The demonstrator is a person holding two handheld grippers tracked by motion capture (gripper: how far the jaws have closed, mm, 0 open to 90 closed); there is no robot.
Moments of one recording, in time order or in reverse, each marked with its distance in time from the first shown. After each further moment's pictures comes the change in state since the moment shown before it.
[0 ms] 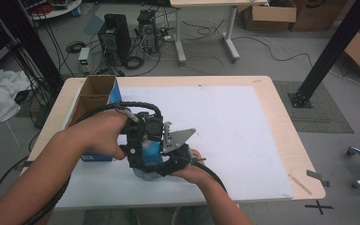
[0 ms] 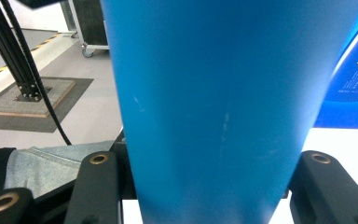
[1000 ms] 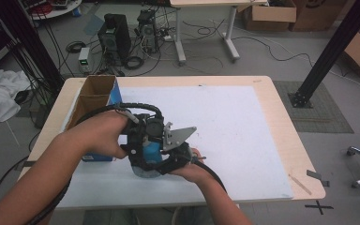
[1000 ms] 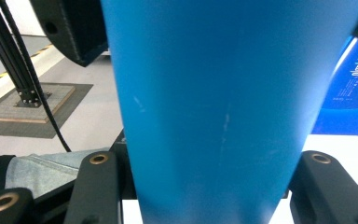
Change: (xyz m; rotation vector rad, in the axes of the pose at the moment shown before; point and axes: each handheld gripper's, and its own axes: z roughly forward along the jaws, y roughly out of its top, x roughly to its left) left arm -0.003 0.001 -0.002 -0.006 0.063 0.028; right arm -0.001 0.004 -0.002 -0.017 0.000 0.016
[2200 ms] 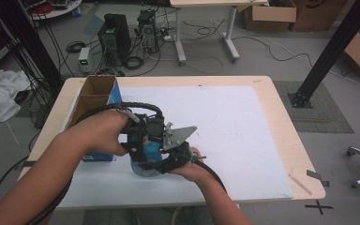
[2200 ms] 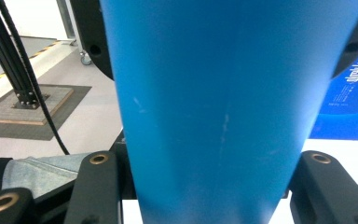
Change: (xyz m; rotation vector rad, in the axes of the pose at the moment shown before) left arm 0.000 0.002 -0.002 0.033 -0.012 0.007; right arm -0.001 0.002 -0.001 -0.012 -0.003 -0.006
